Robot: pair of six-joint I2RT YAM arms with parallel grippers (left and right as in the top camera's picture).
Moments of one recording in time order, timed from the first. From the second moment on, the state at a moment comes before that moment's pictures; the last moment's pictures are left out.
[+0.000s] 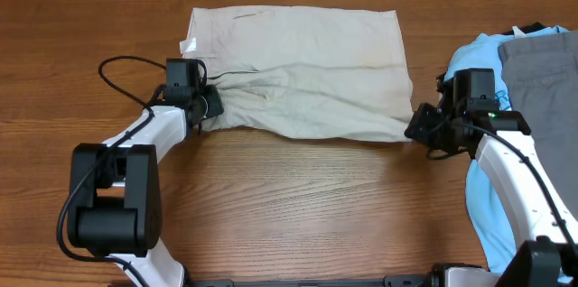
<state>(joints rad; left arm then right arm) -0.05 1.89 1.01 -0.16 0.03 -0.36 -0.05 1.45 0.96 -0.71 -0.28 0.40</state>
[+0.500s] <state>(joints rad) -0.05 1.81 1.29 -0.96 0.05 -0.24 -0.05 1.43 0.98 -1.03 -0.30 0.39</state>
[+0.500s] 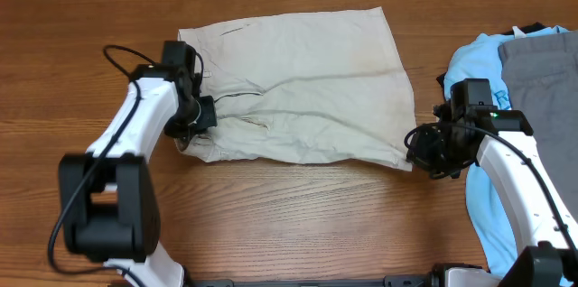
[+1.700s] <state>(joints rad) -0.05 1.72 1.48 -1.54 0.06 -0.31 -0.05 1.42 1.09 -1.39 -0.30 0.43</state>
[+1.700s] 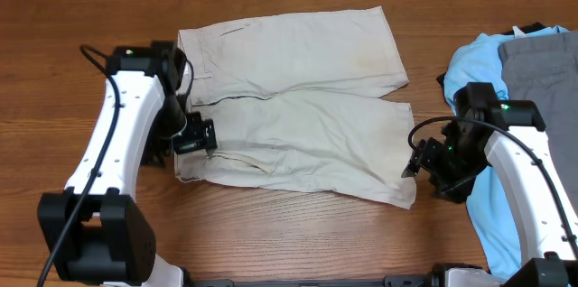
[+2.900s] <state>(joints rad) -0.13 1.68 0.91 -0.95 0.16 -0.30 -0.01 1.47 0.65 -0.75 -0.25 0.59</state>
